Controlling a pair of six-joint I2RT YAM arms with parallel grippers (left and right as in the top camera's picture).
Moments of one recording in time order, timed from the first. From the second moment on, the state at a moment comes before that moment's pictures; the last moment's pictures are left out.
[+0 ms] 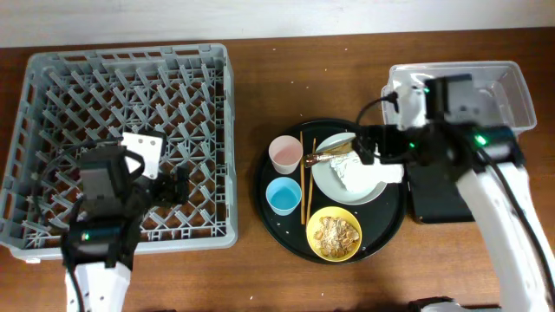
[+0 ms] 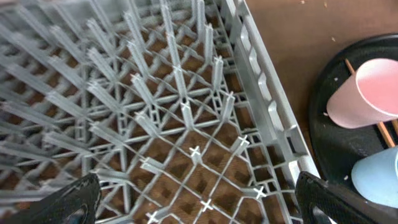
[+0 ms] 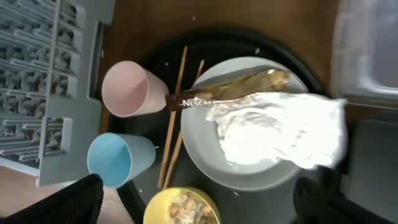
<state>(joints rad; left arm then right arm) 0.07 1.01 0.88 -0.62 0.16 0.20 0.09 1.41 1.36 -1.02 -0.34 0.11</state>
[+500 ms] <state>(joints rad) 0.07 1.20 0.88 -0.60 0.17 0.20 0.26 1.71 1.36 -0.94 0.09 0.94</state>
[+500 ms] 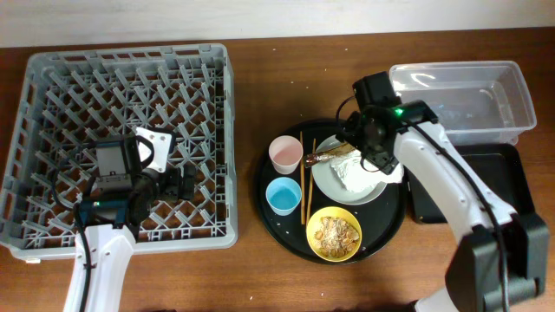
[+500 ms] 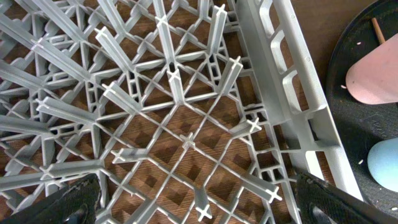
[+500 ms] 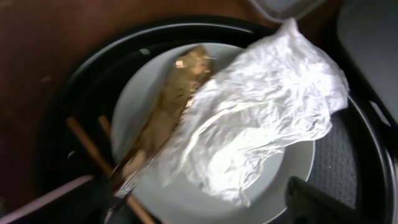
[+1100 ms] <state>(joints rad) 0.07 1.21 0.88 -0.62 0.17 0.20 0.26 1.92 1.23 -0.75 0.13 0.86</state>
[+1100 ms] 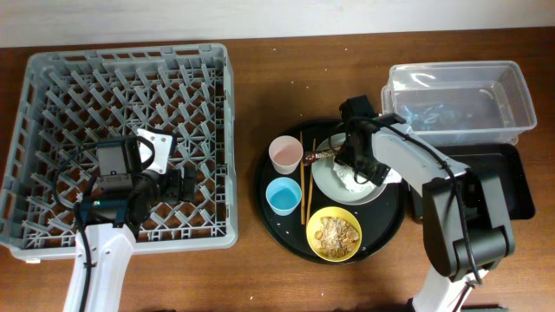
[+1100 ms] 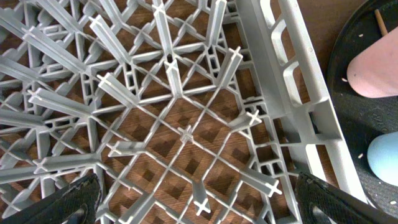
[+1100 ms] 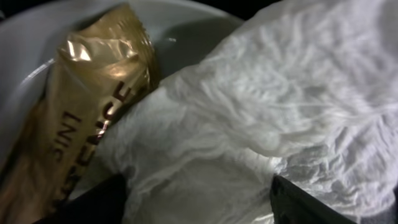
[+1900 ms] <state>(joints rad) 0.07 1.21 0.88 -0.62 0.17 0.20 0.11 1.63 1.57 -1.04 0.14 0.58</state>
